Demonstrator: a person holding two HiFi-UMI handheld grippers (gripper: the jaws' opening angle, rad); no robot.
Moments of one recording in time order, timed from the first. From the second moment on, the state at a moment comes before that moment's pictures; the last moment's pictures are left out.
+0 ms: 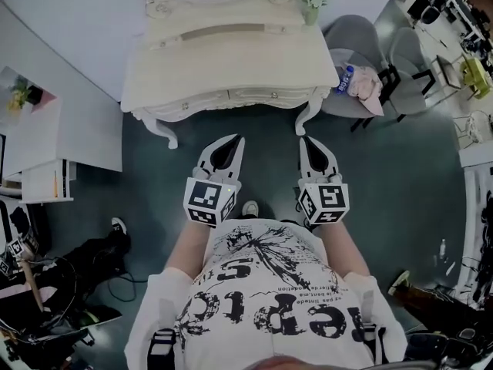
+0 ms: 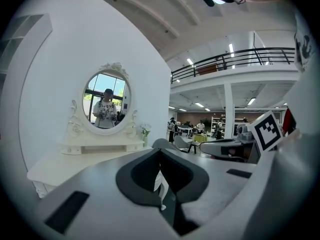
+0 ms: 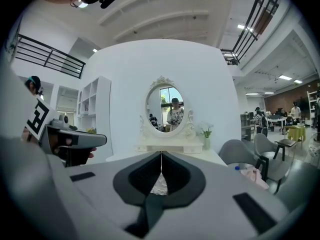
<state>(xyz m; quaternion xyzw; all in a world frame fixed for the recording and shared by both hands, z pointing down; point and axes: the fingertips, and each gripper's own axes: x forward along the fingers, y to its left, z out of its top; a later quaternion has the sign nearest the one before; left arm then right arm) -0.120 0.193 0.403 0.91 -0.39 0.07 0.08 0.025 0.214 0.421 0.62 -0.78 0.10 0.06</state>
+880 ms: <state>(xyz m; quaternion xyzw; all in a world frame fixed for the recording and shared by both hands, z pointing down) -0.096 -0.002 0.426 0.86 -0.50 0.07 0.10 0.060 -0.019 0.442 0.54 -0.84 0.09 0.07</state>
